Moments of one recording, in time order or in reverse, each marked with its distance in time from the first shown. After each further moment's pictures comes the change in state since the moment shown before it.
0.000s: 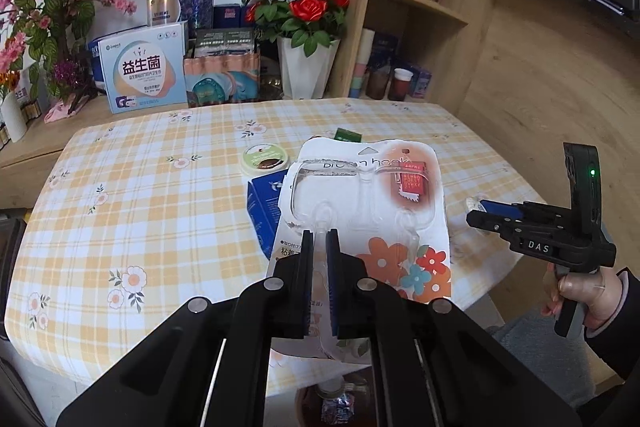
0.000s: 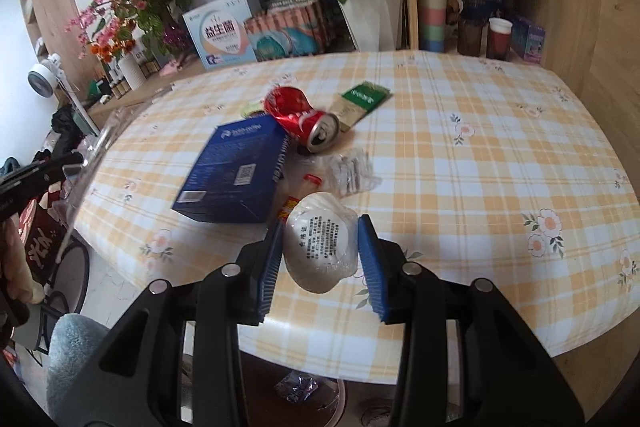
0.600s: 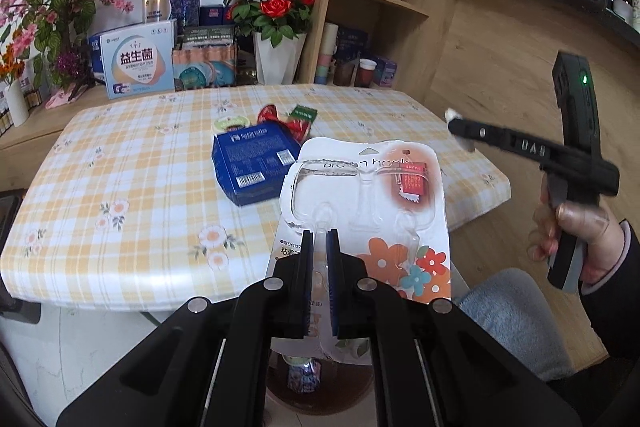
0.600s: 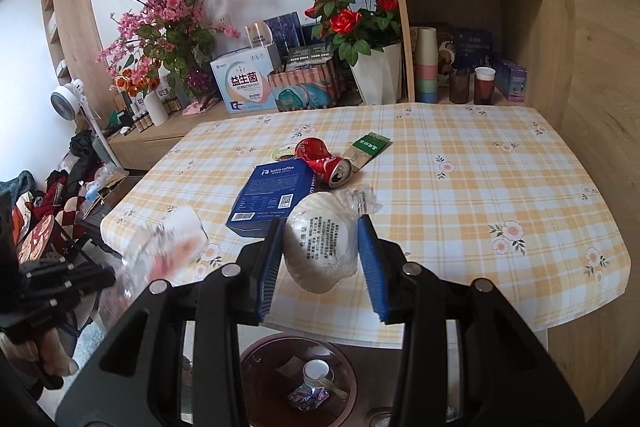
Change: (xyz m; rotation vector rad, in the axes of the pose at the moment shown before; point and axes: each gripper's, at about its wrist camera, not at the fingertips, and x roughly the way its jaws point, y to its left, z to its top) left arm -0.077 -0.069 -0.082 -0.001 0.007 -0.042; right arm -0.109 0.018 -0.017 -0.004 -0.160 0.026
